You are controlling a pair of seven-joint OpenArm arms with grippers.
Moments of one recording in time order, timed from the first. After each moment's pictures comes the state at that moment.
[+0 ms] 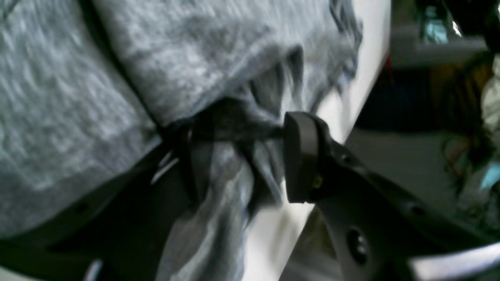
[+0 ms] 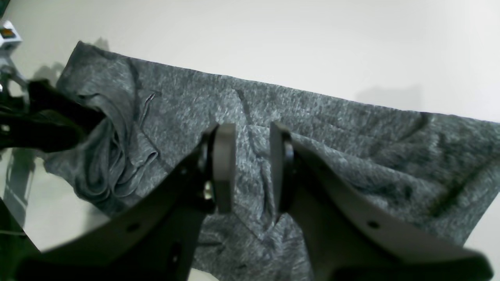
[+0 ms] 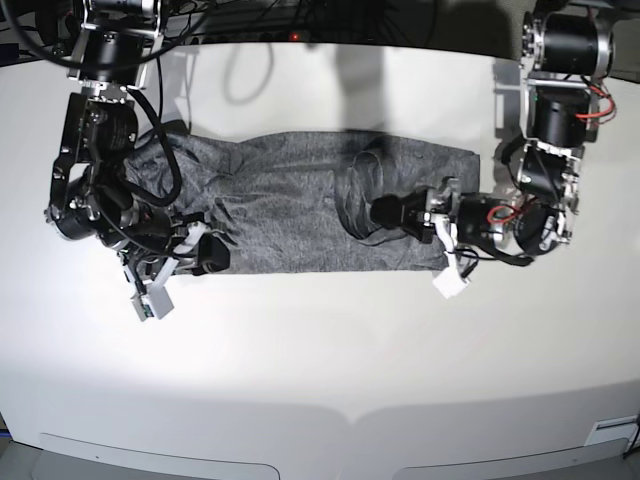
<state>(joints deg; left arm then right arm) -18.6 -9.3 1.6 52.0 -64.7 -38.8 74.4 5.9 11.3 14.7 91.0 34.8 34.6 -63.9</state>
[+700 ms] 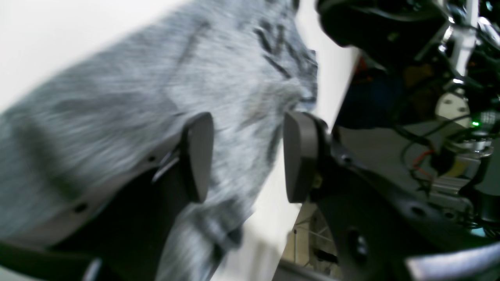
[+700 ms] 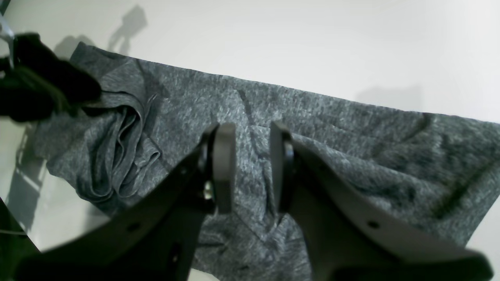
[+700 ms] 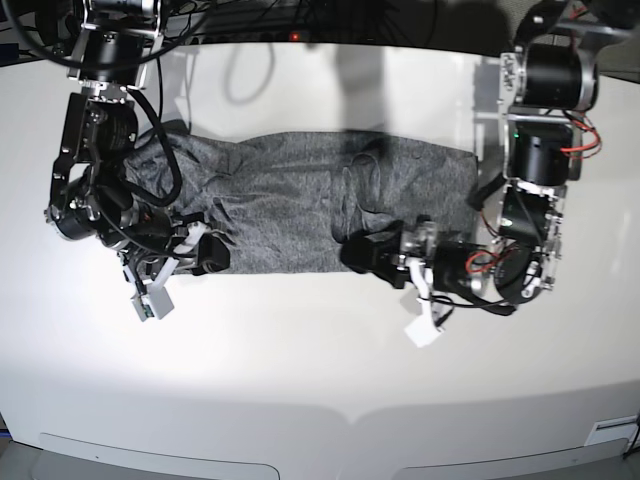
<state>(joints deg) -26.3 -6.5 1.6 52.0 -65.1 -38.8 80.0 5.9 11.2 14.7 91.0 34.8 34.6 -63.9</state>
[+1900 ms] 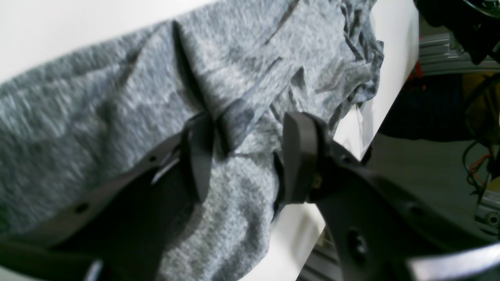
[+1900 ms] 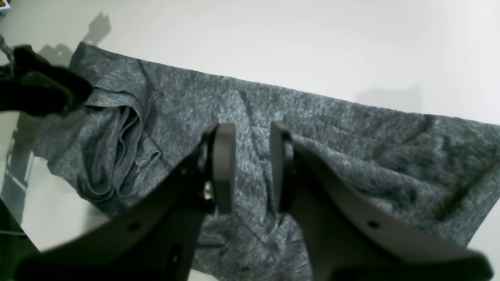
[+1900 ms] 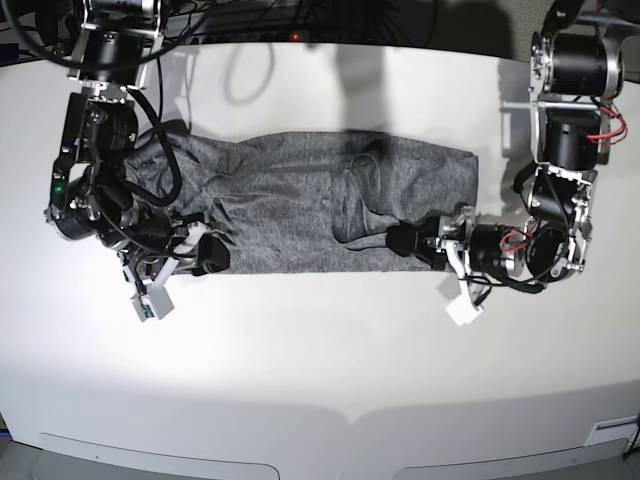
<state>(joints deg) -22.9 -11.4 1.6 52.0 -60.3 -38.8 75.6 5.9 11.2 14.7 91.0 34.8 34.6 -63.6</state>
